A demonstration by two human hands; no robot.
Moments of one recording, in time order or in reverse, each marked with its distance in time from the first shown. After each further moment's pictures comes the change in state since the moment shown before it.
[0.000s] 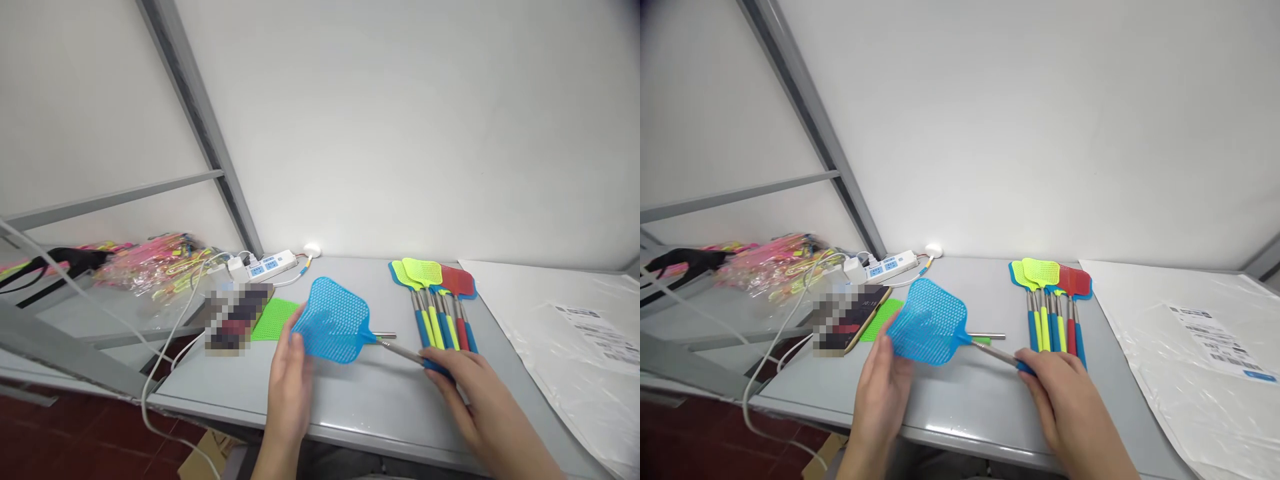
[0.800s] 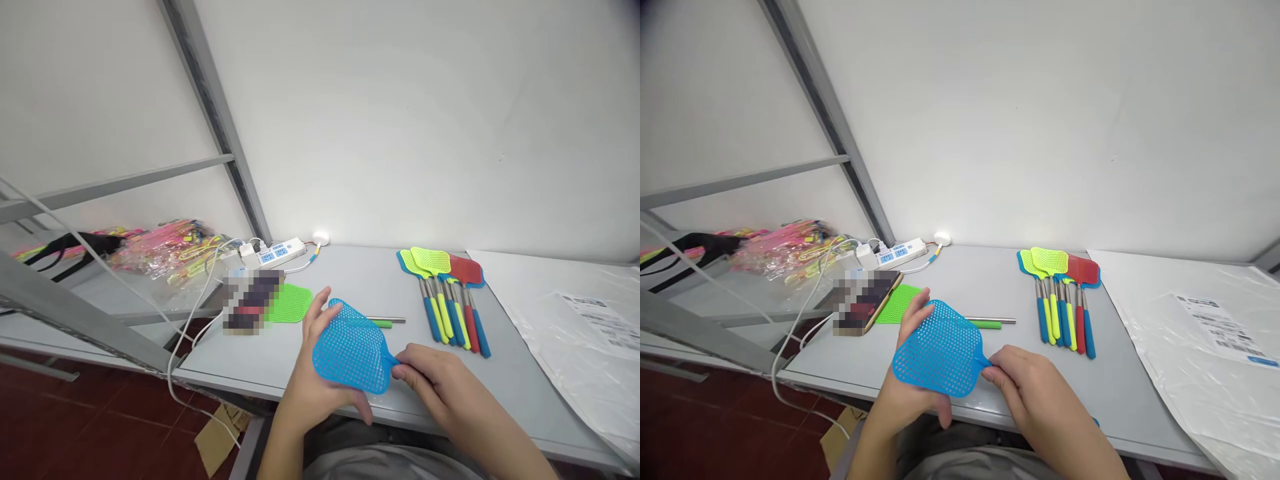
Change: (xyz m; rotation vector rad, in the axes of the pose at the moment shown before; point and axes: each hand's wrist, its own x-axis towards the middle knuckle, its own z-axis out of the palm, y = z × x) left_hand -0.004 0.010 -0.031 0.638 -0.479 0.475; right_hand 0.028 -0.074 -0.008 0.332 -0.465 0.085
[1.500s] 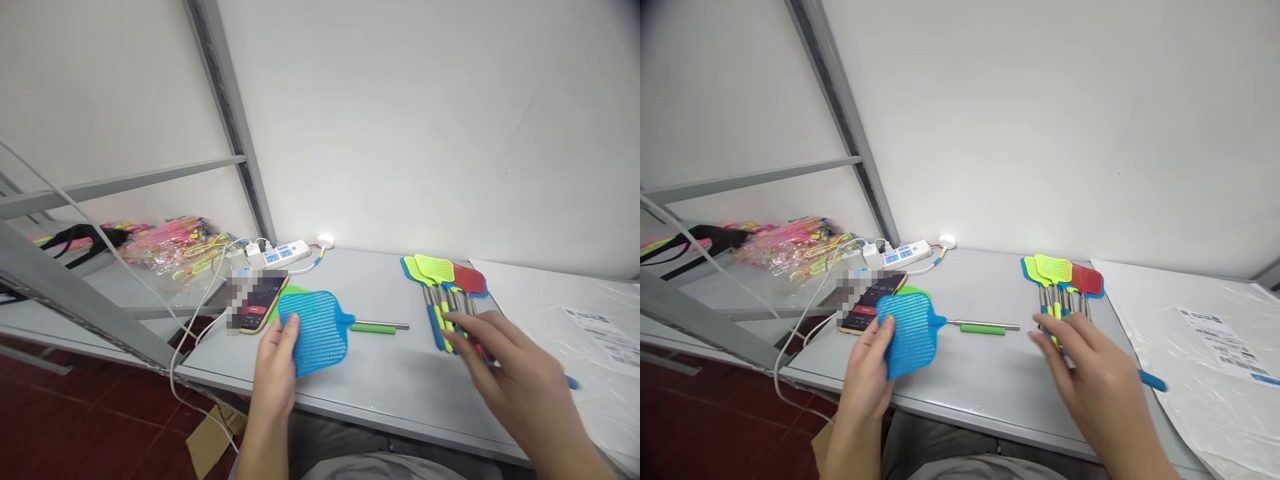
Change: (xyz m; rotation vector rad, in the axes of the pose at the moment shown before) left_hand 0.010 -0.001 -0.030 -0.649 0.506 -0.606; right_hand -0.003 0.018 -0.036 -0.541 0.691 -0.225
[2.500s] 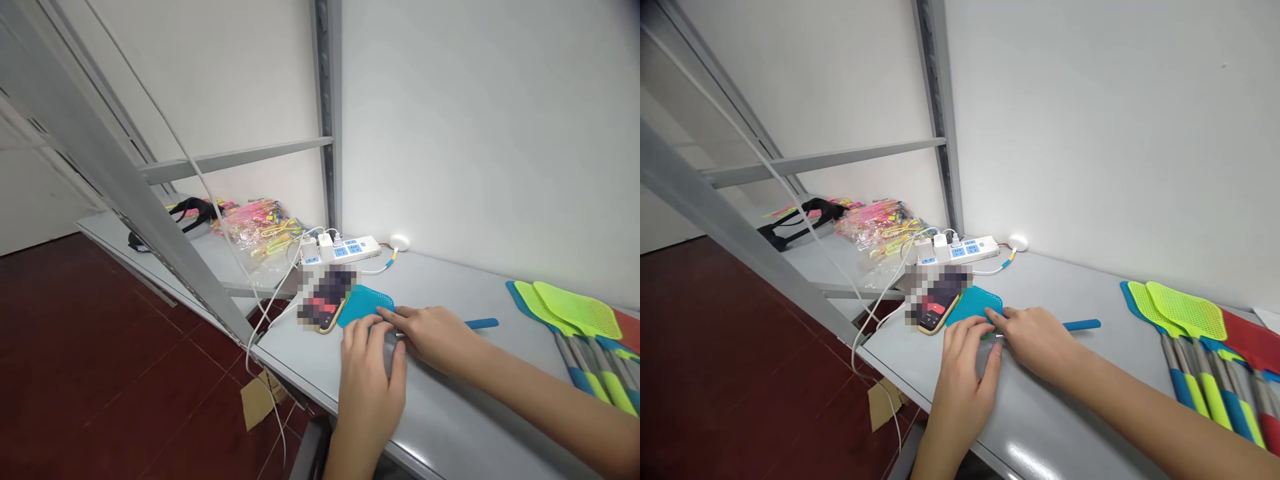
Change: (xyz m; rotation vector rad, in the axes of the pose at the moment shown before) left_hand 0.007 -0.021 -0.015 1.054 -0.079 0.495; right_hand 0.096 -0.080 0.169 -0.021 -0.785 -0.649
